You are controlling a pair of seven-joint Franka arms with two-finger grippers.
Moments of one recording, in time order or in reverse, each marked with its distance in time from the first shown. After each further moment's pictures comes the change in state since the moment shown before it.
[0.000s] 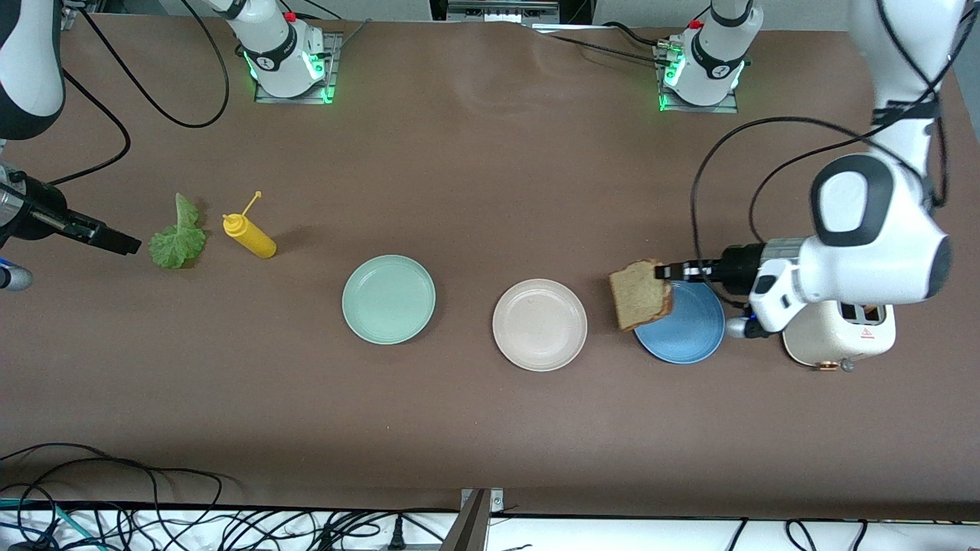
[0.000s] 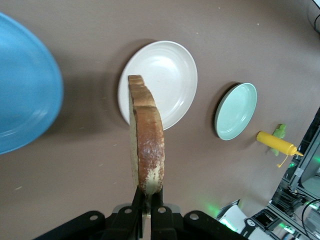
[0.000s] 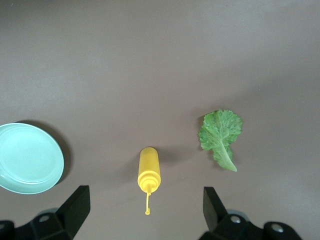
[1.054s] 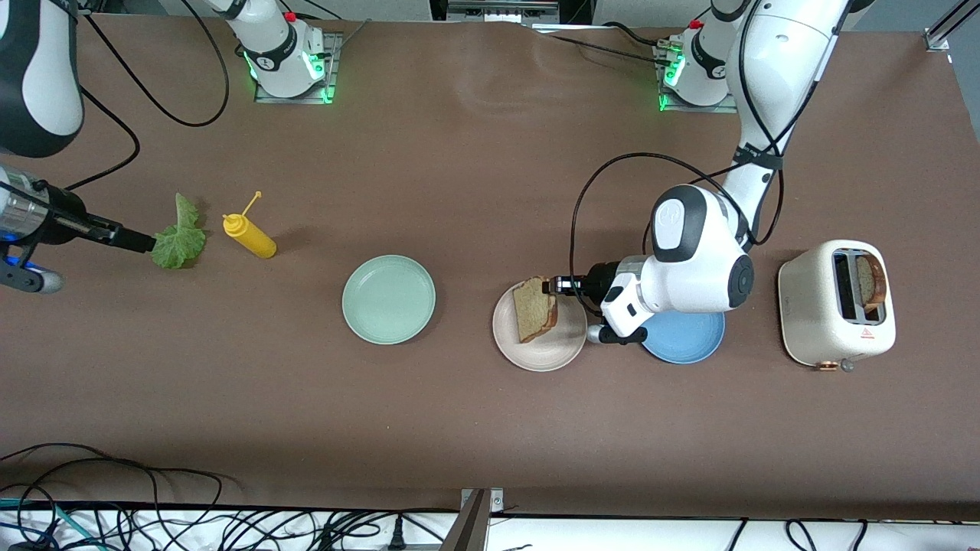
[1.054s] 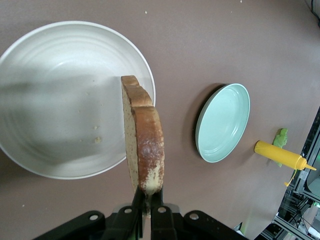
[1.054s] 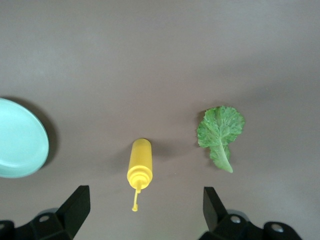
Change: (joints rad) left arm -0.226 0.190 -0.029 0.061 -0.087 0.299 0.025; right arm -0.001 0.009 -0.001 -0.083 0.000 0.022 -0.163
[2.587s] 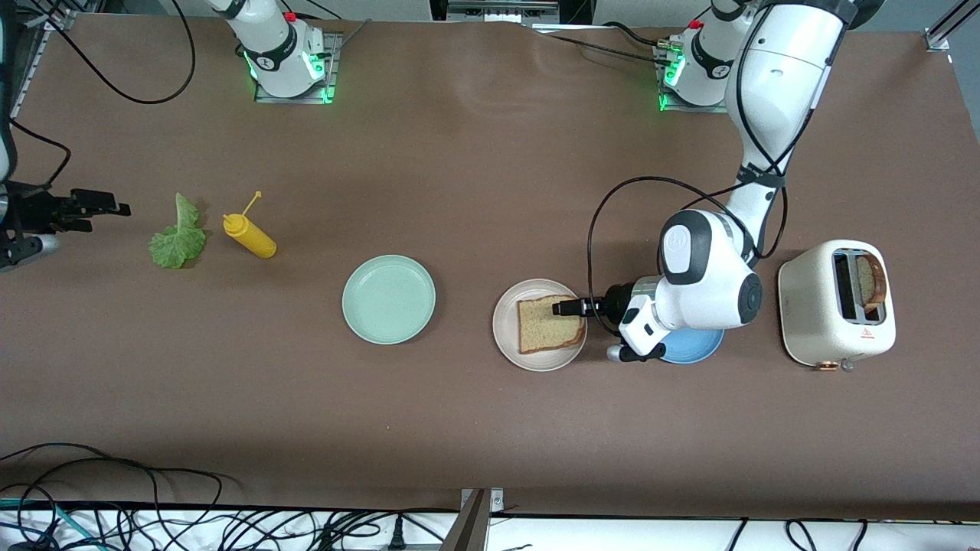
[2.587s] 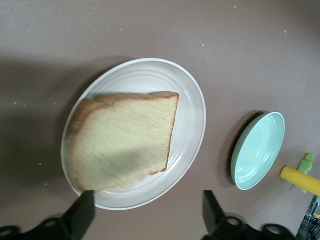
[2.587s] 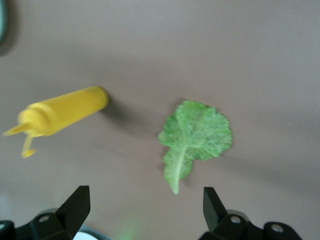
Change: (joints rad) left arm 0.007 0.064 0.067 -0.011 0.000 0.042 0.025; right arm -0.047 0.109 -0.312 -0.237 0.214 0.127 -0.883
